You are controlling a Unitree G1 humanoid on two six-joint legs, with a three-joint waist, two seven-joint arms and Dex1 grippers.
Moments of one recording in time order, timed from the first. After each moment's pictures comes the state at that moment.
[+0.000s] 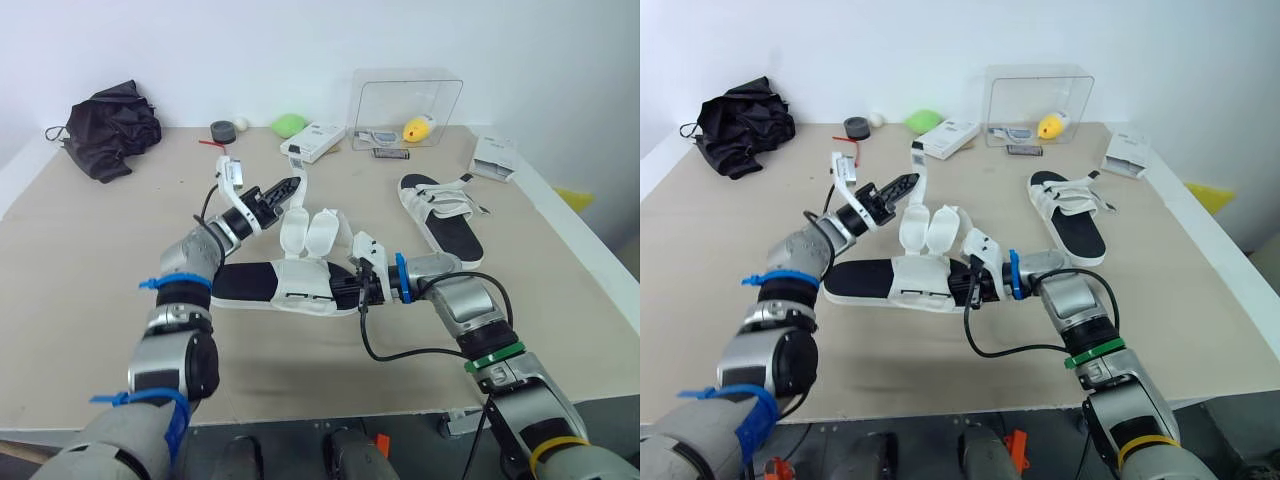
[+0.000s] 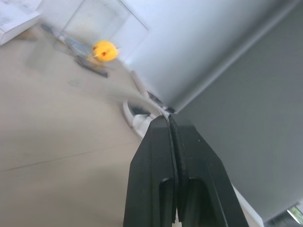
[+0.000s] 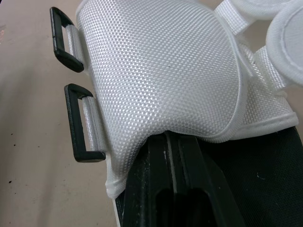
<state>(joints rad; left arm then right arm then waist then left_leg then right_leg) -0.91 0.13 0.35 0.63 -0.57 0.56 -0.85 -0.69 -0.43 0.29 0.32 0.17 0.42 1.18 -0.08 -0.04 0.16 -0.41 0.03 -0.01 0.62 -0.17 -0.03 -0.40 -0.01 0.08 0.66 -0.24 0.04</state>
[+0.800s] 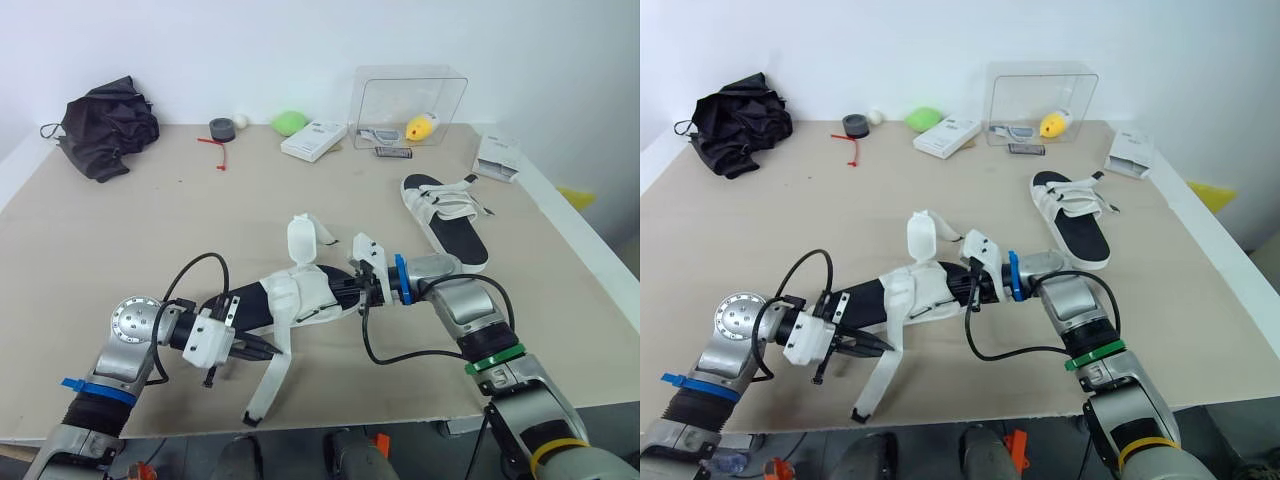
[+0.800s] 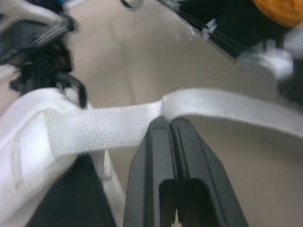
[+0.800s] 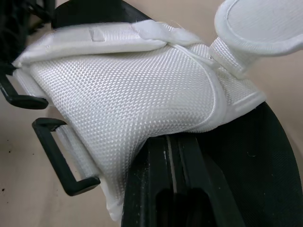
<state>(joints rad) -0.32 0.57 -0.15 0.25 -0.23 -0.68 -1.58 -0.68 -0.42 0.30 0.31 0.17 0.40 1.21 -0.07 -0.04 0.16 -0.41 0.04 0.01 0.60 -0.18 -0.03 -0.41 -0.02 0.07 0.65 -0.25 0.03</state>
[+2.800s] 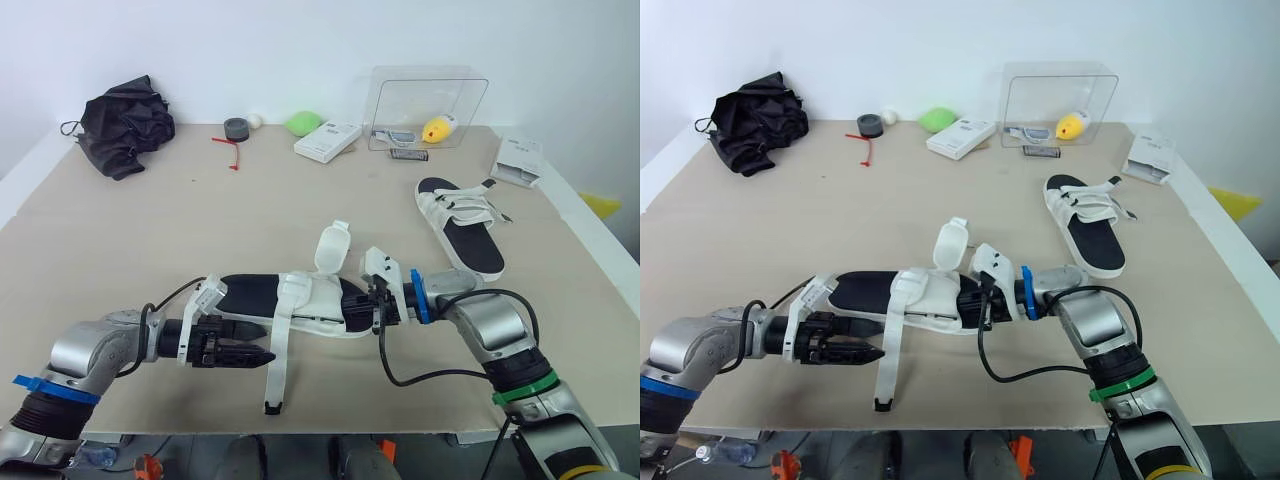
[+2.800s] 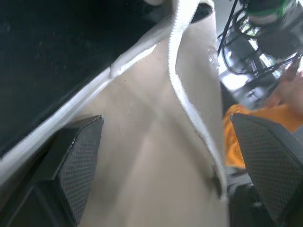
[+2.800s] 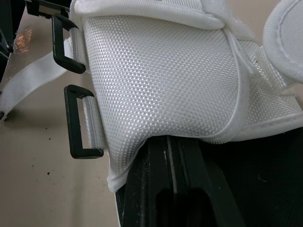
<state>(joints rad) -0.27 0.77 -0.10 -0.13 -0.81 1.01 -1.16 -0.53 -0.53 0.27 -0.02 0.24 0.64 1.17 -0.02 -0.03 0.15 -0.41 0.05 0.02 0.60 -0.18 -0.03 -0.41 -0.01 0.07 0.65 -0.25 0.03</state>
